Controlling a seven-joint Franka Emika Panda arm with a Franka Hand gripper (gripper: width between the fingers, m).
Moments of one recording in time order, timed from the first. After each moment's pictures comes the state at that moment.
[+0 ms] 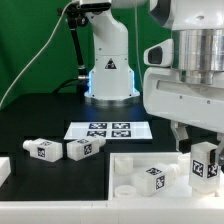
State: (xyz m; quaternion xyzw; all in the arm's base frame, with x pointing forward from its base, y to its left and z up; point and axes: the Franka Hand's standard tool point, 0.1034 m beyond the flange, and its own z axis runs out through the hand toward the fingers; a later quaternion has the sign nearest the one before) arm 0.669 0.131 0.091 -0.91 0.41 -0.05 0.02
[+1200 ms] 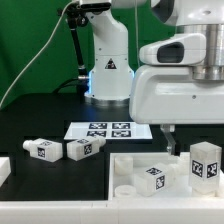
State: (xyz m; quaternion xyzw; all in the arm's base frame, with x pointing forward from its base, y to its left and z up) arm 0.670 0.143 0.096 -0.99 -0.09 -0.05 -0.02
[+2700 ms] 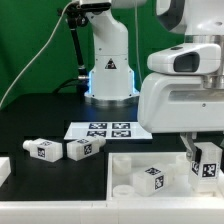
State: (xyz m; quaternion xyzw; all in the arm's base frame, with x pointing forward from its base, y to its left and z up) arm 0.662 0.146 0.081 -0.99 -0.08 -0.05 -0.02
